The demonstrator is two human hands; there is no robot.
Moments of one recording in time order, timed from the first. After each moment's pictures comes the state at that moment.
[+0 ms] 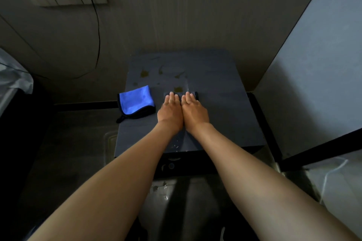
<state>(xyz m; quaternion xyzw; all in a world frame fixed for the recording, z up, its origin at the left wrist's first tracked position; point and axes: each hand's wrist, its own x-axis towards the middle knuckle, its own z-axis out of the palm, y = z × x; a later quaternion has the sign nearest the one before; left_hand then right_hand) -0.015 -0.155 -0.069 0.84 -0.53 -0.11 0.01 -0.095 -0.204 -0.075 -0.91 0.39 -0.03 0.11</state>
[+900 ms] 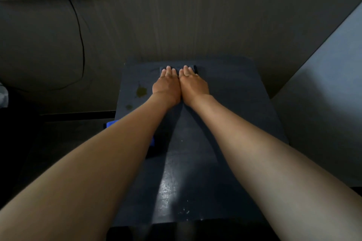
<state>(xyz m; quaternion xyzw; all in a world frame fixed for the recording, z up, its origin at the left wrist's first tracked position) 0.119 -0.304 -0.070 0.85 -0.52 -0.08 -0.01 0.043 -0.361 -0.078 -0.91 0.39 -0.01 0.12</state>
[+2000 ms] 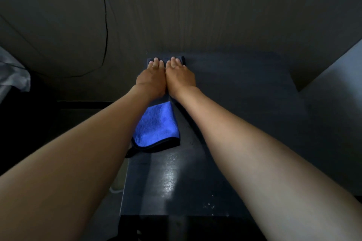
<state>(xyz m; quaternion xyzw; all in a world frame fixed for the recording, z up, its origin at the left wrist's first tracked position) 0.211 -0.246 -0.080 0.87 -0.48 -0.08 -0.02 0.132 -0.305 -0.083 -0.93 0.35 -0.03 0.11</state>
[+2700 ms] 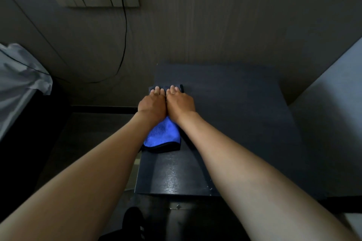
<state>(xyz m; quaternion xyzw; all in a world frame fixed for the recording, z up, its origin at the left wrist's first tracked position) 0.173 -0.170 -0.072 0.88 -0.47 -0.07 -0.04 0.090 -0.232 -0.065 -0.94 0.32 0.00 0.11</state>
